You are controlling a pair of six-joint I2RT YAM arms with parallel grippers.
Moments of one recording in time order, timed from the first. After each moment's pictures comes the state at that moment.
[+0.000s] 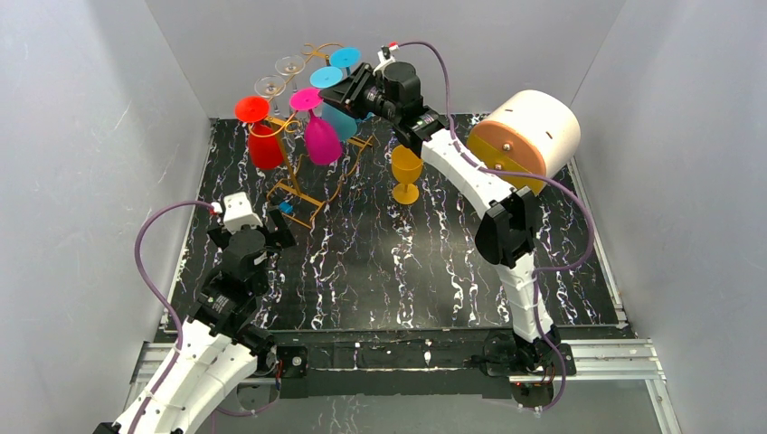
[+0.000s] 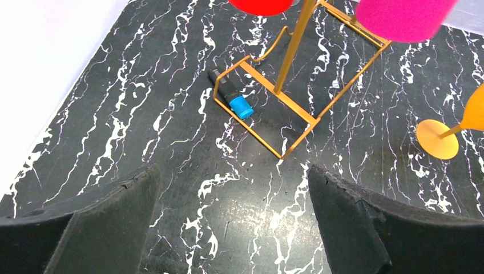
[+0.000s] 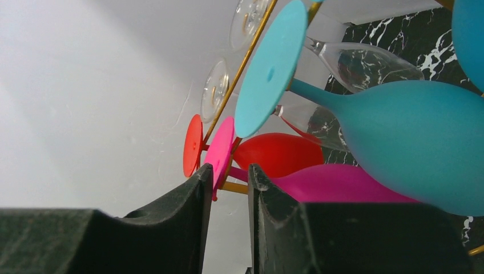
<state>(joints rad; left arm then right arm) -0.48 0.53 0.62 -0.43 -0.68 -0.31 0.67 2.23 2.29 -0.07 -0.29 1.12</state>
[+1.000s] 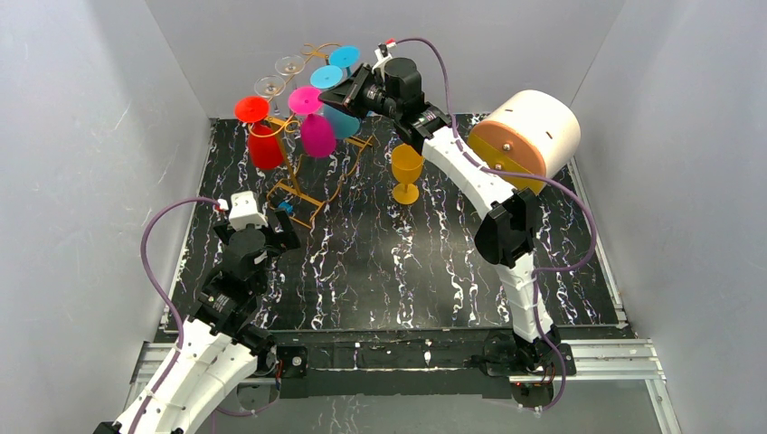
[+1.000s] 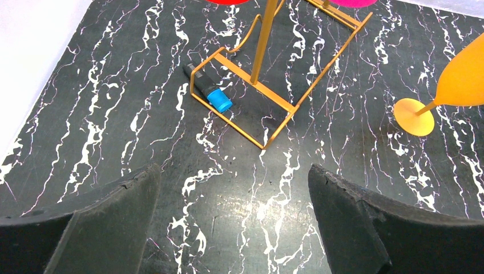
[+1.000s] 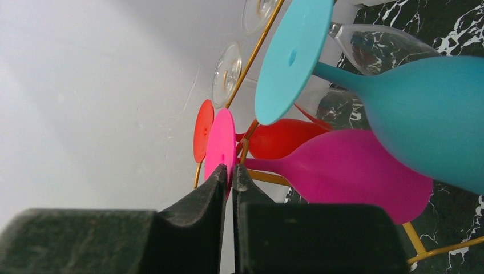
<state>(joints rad) -0.47 0.54 0.62 -0.42 -0.57 -0.29 0.67 2.24 2.33 -0.14 -0.35 1.13</state>
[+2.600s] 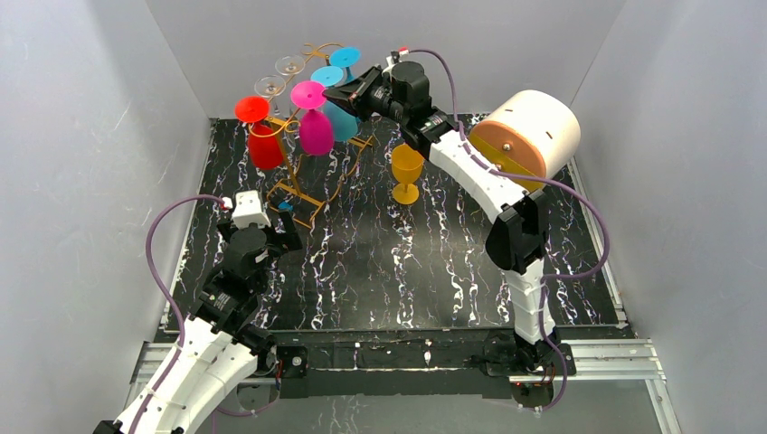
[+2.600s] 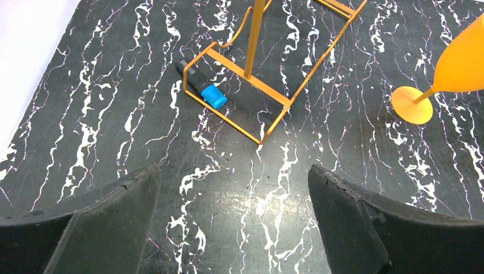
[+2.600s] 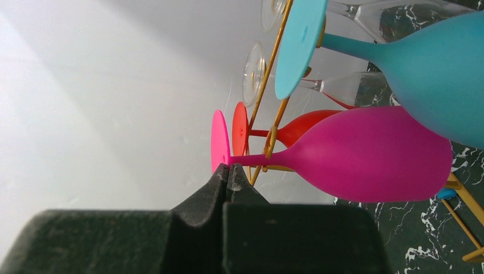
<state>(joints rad) -0.47 0.55 0.62 -0.42 -0.53 -0.27 0.67 2.14 2.18 -0.06 -0.31 1.35</state>
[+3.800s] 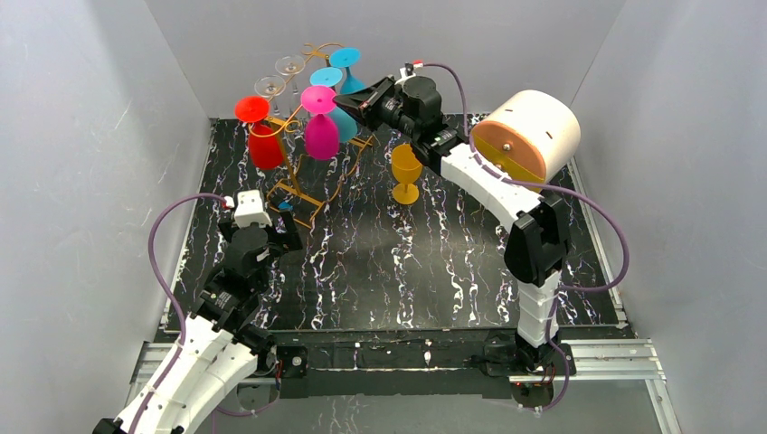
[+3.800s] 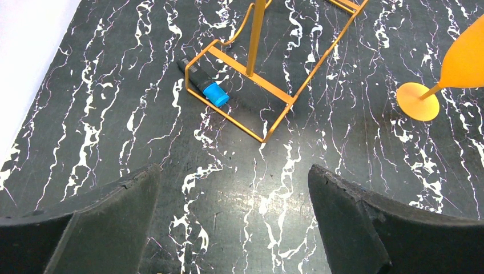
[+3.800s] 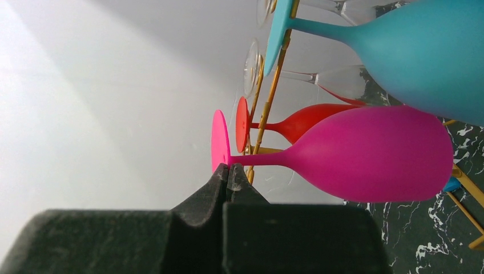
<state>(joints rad) -0.47 0.56 0.62 -0.42 -0.54 -0.26 0.67 1.98 1.88 0.10 -0.24 1.41</state>
